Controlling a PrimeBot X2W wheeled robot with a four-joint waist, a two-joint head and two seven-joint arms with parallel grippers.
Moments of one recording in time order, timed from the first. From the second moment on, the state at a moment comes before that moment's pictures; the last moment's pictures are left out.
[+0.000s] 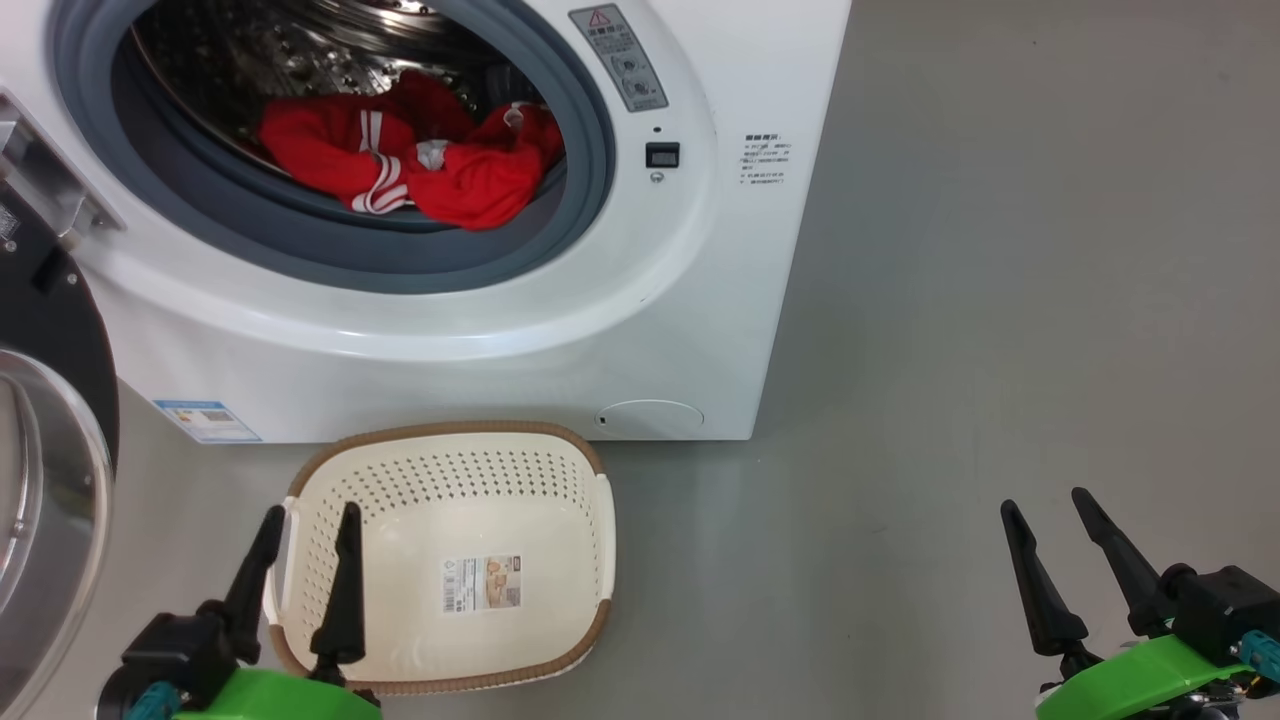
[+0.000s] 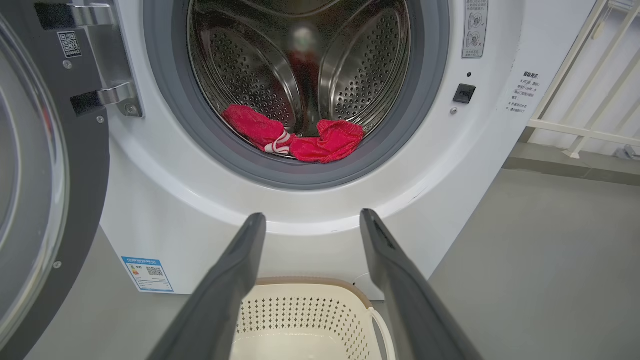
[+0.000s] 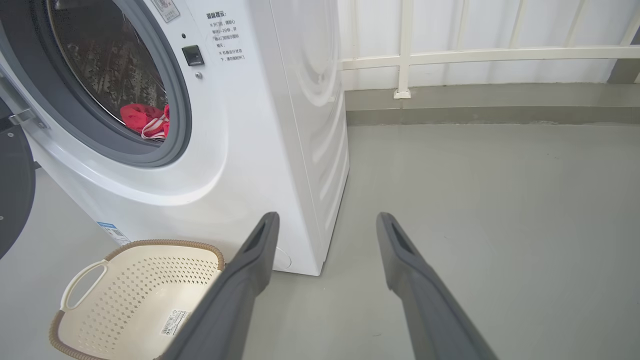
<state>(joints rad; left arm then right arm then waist) -0.10 0.09 -0.09 0.23 -0.31 -0.13 -0.26 -0.02 -0.22 0.02 0.17 0.32 0.13 -0.25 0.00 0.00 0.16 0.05</state>
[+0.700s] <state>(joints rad) -0.71 0.13 -0.13 0.65 -0.28 -0.13 -0.26 -0.16 -0.18 0.05 0.16 0.32 0.13 -0.25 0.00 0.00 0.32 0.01</state>
